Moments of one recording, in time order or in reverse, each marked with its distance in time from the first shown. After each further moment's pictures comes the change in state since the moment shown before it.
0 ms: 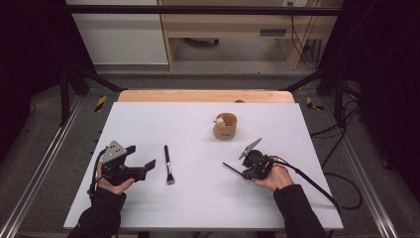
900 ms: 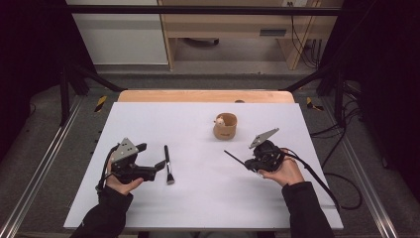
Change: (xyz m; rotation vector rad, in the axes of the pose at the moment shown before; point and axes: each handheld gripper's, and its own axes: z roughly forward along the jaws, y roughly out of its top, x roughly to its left) left arm -0.025 0.019 0.014 0.007 -0.073 0.081; right arm -0.010 0.001 -0.046 -0.178 0.038 0.007
